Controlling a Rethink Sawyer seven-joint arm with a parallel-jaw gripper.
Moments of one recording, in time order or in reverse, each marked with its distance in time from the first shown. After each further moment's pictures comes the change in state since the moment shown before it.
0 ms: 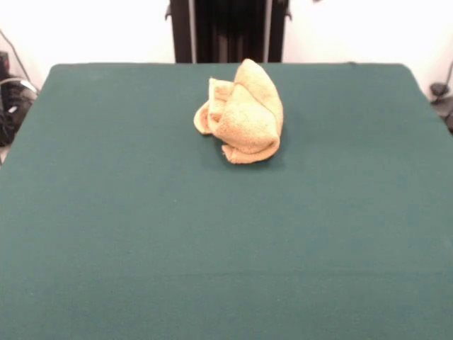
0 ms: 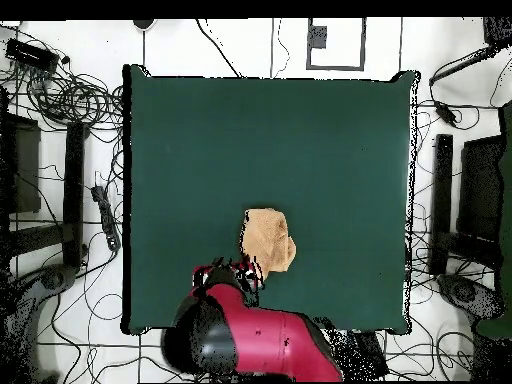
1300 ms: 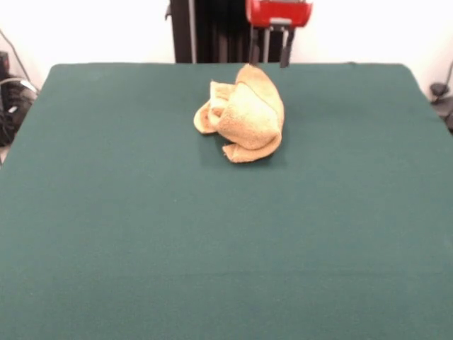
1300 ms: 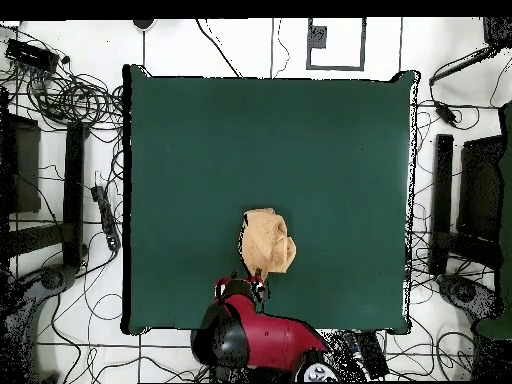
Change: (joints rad) arm -0.003 0.326 -0.084 0.064 -0.022 -0.347 0.000
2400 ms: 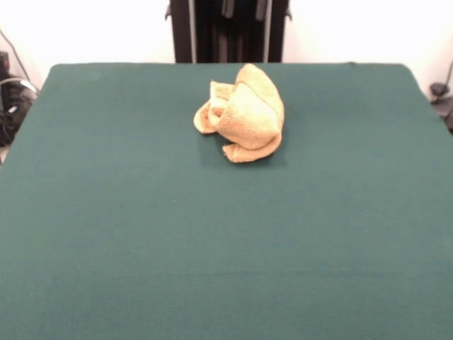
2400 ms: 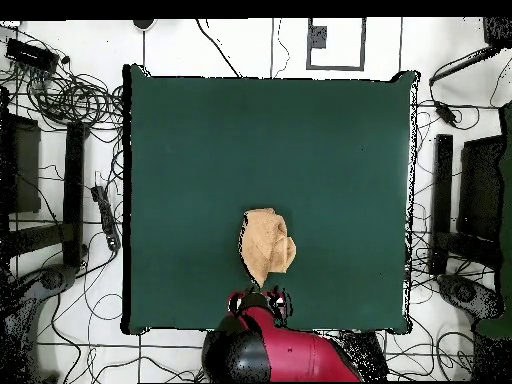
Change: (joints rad) arm -0.062 -0.232 -0.008 0.015 -0.082 0.299 0.000
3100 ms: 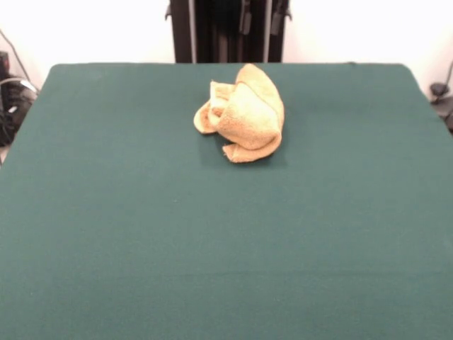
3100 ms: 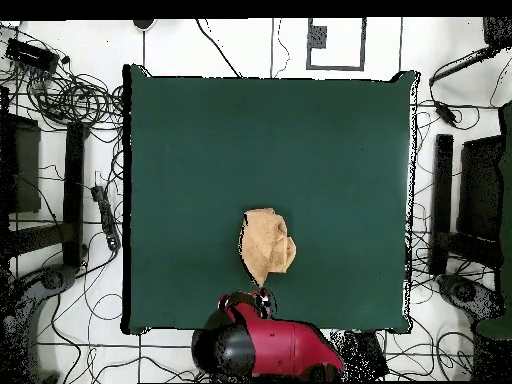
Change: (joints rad) arm 0.056 0.130 0.000 -0.037 0.000 -0.006 0.000
